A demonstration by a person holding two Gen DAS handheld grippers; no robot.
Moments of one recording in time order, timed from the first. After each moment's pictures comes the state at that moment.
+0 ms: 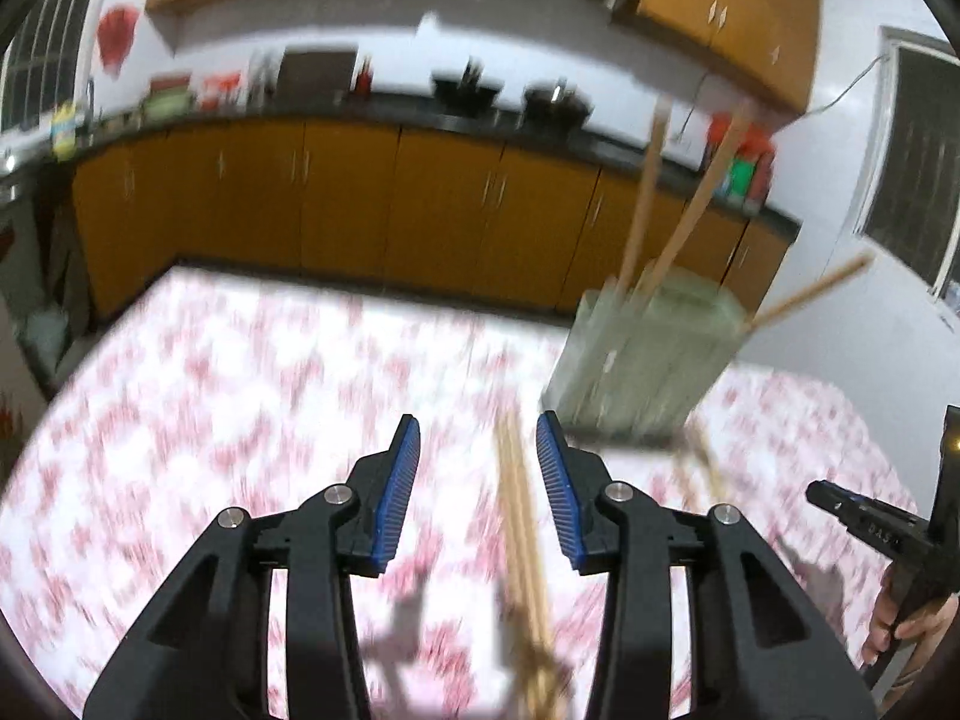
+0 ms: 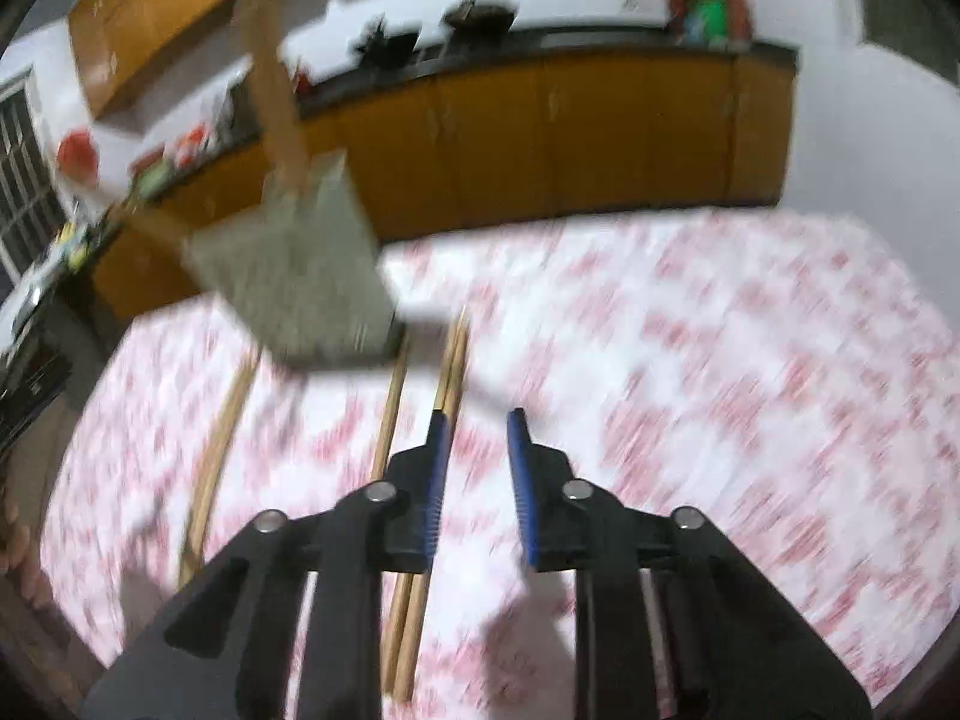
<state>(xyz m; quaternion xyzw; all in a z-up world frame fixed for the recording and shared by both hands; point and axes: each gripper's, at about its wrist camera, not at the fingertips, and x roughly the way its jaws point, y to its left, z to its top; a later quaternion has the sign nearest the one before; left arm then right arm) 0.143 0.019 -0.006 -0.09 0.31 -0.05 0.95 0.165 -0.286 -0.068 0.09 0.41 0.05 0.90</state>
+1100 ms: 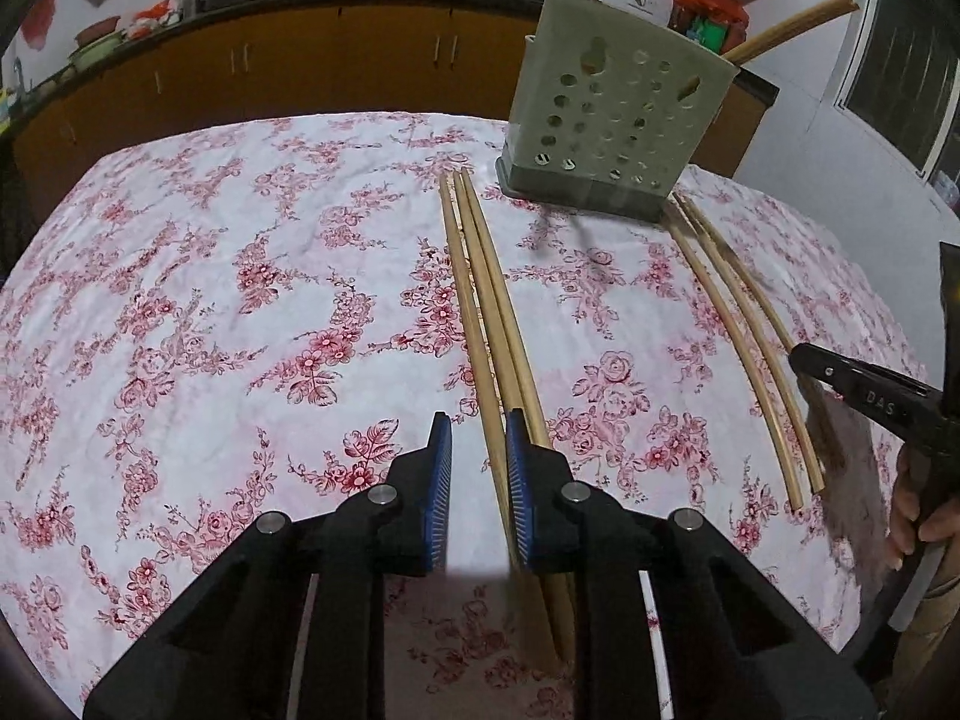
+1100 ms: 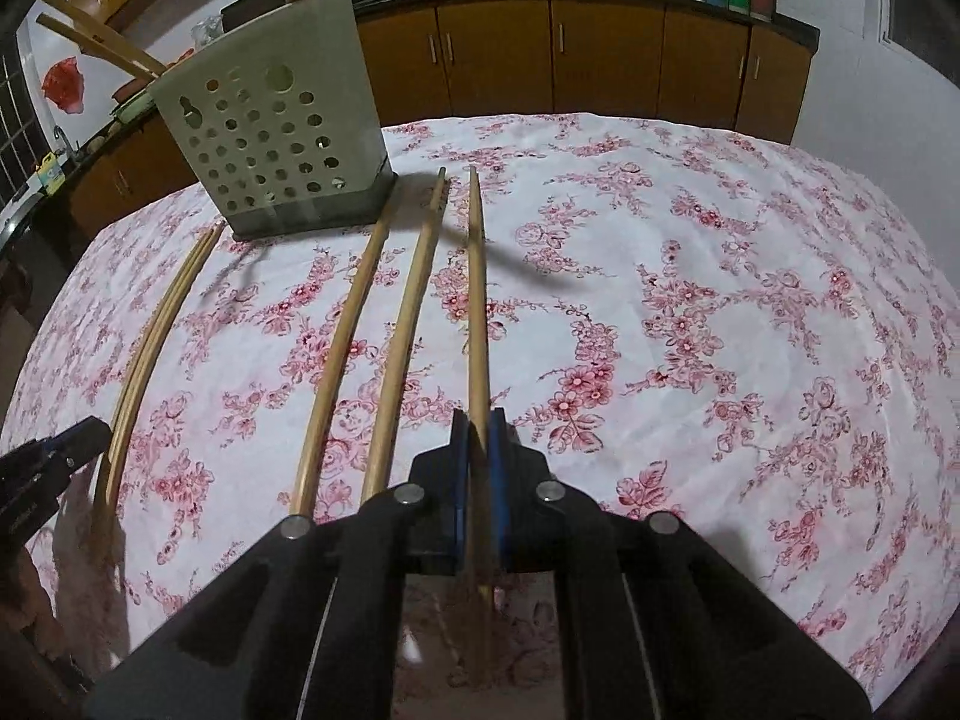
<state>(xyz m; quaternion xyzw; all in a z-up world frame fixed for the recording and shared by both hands) 0.129 -0.023 -0.098 -0.03 0.43 -0.10 0.89 0.159 -0.270 -0.111 0.05 0.45 0.03 0.89</state>
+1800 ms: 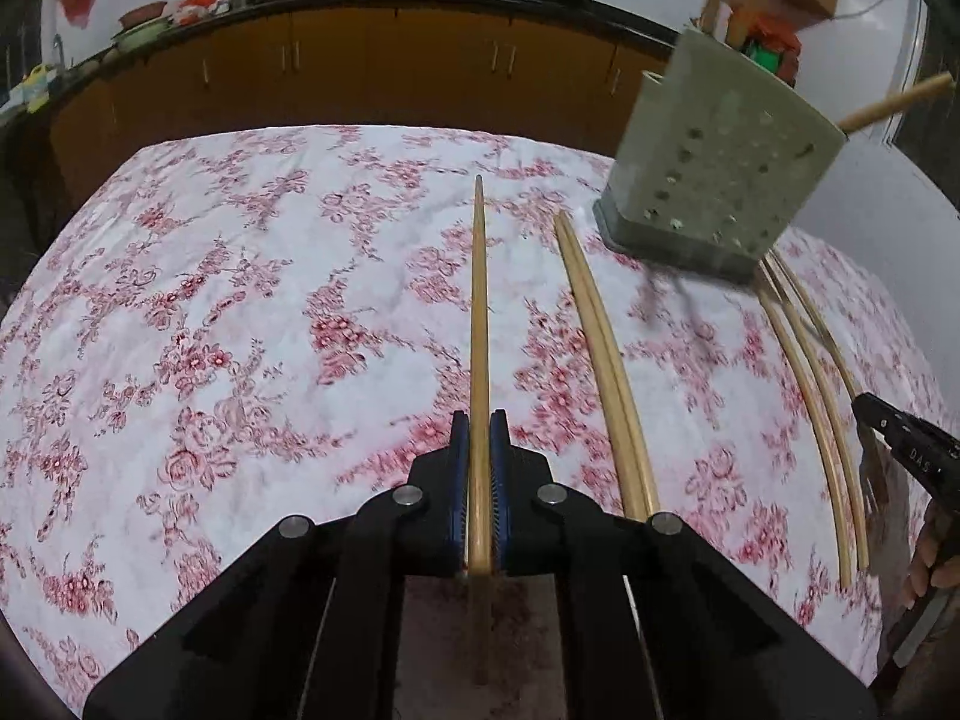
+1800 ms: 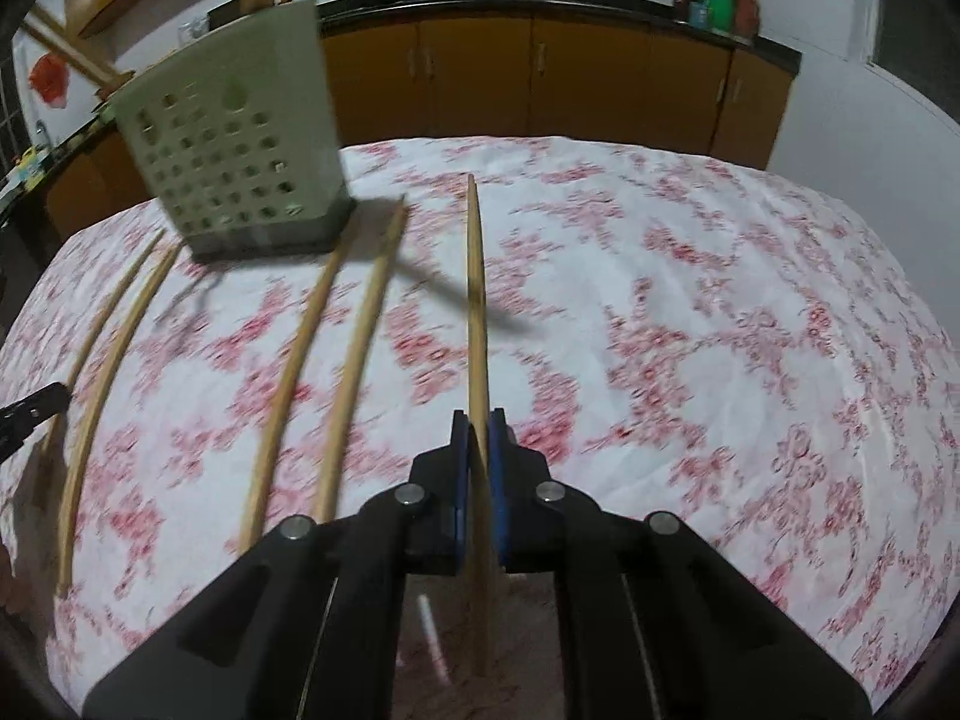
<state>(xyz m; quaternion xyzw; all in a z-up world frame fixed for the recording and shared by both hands) 0.172 0.014 -0.100 -0.05 0.43 -0.05 0.90 0.179 -0.281 -0.112 0.03 0.43 -0.01 0.90</state>
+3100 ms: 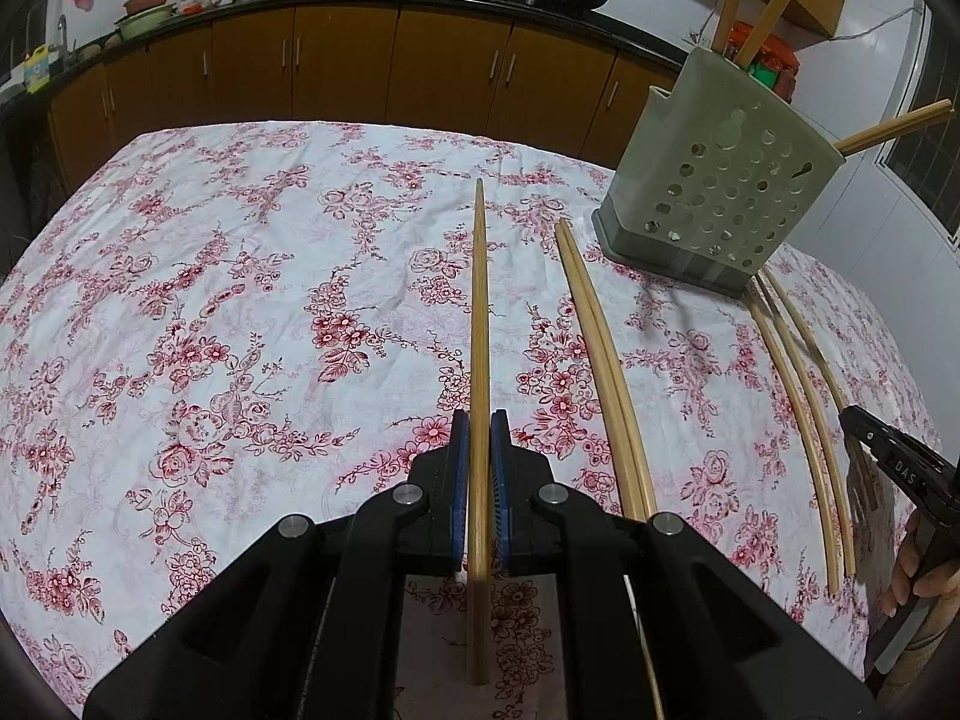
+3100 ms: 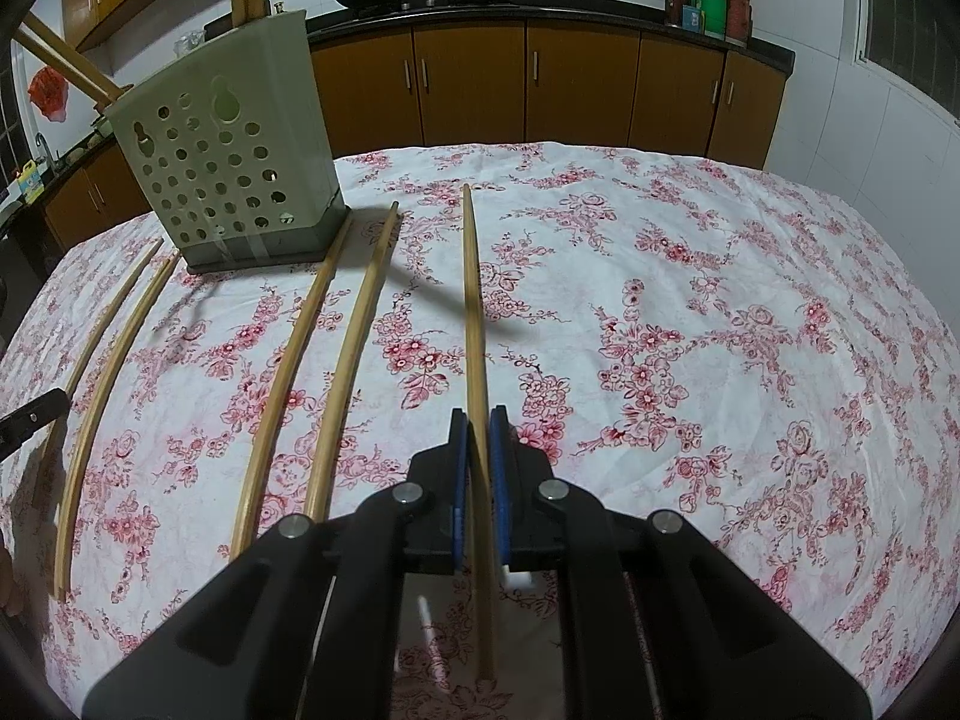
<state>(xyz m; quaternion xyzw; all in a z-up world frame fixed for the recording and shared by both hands) 0.170 0.018 -0.101 -0.08 0.42 -0.06 0.90 0.175 -0.284 -0.115 0.04 0.42 -0.01 0.91</state>
